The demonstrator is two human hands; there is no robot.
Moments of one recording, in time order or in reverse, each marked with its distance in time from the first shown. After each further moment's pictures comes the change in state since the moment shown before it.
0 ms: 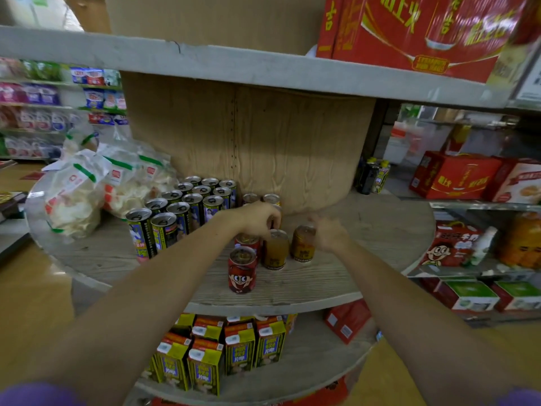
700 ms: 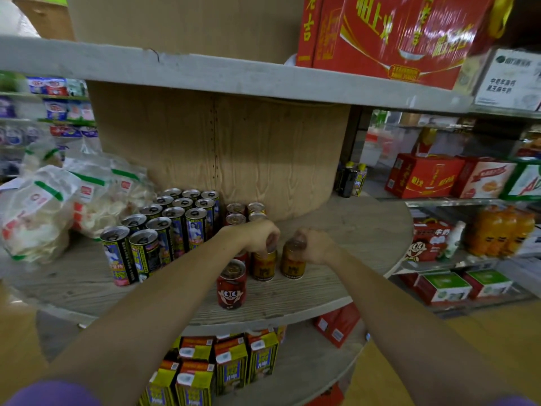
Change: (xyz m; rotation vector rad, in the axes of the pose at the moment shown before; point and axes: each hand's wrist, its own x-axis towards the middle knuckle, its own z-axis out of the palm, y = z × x) left_hand 0.037 -0.002 0.024 0.057 -0.111 0.066; right_hand -0.013 -0.001 0.005 0.159 -0.044 0.032
